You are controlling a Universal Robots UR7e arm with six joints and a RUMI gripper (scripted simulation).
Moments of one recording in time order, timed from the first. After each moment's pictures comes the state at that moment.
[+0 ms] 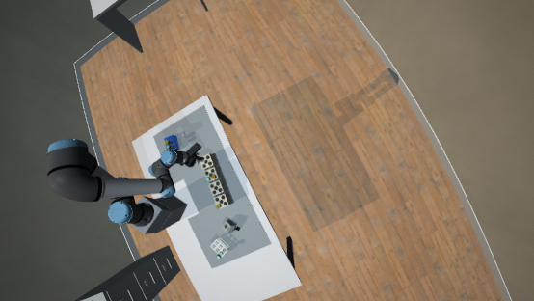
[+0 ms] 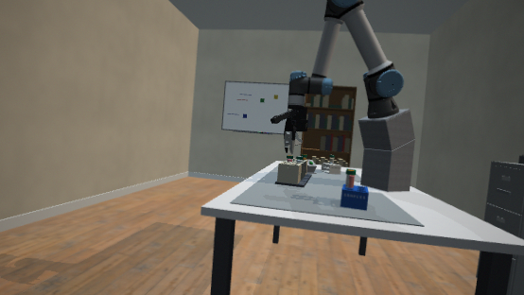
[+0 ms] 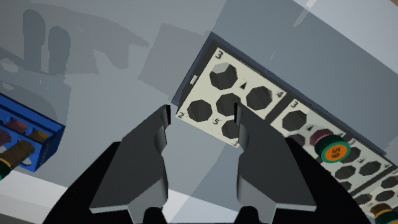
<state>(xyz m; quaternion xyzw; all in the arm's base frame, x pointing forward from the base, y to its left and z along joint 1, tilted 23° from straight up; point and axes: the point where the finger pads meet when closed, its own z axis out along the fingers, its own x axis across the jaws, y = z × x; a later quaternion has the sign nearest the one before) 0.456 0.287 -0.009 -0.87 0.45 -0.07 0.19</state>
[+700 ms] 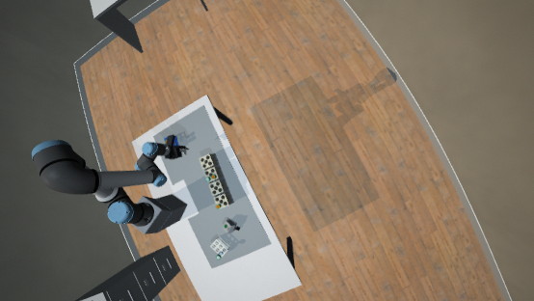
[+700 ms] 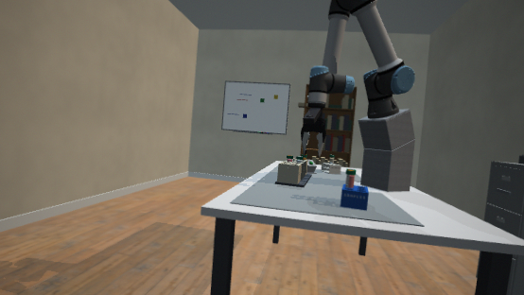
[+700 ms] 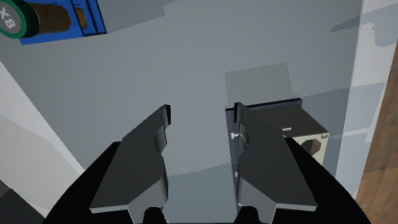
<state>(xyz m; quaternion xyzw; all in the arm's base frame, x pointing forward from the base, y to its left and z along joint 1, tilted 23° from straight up) 0.342 0.385 -0.016 -0.98 0.05 -0.14 0.14</state>
